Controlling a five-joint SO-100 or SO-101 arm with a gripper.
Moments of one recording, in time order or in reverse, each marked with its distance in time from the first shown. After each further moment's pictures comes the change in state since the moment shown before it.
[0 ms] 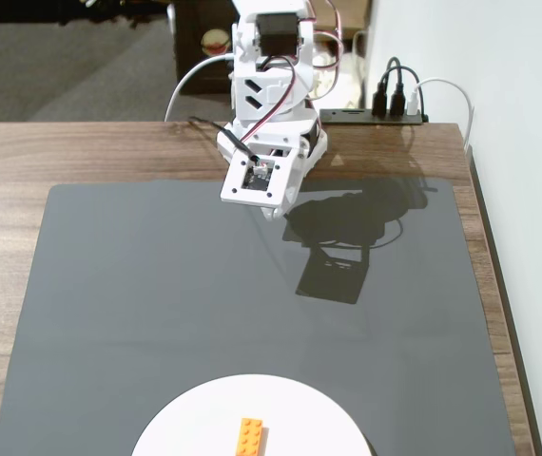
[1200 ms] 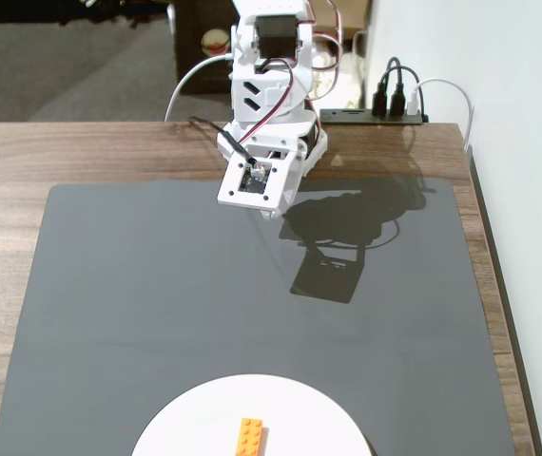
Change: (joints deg) arm 1.0 -0.7 0.5 0.0 0.0
